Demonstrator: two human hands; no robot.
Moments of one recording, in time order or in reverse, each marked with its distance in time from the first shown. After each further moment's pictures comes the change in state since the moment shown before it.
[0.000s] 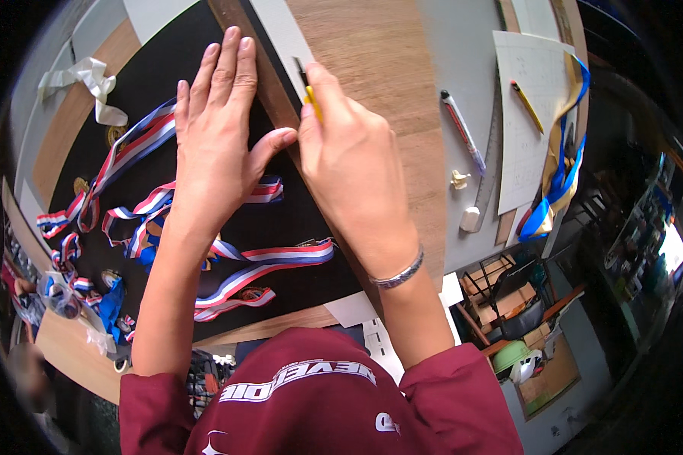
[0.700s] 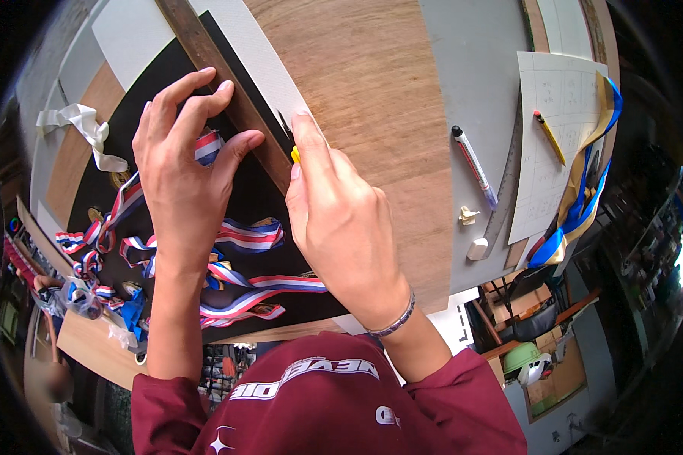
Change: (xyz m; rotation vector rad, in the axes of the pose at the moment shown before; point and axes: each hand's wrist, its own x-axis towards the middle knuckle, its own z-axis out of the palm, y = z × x) left_hand 0.043 -0.003 -0.042 -0.123 -0.055 -0.097; right_hand 0.003 0.010 0.006 0.069 -0.018 -0.008
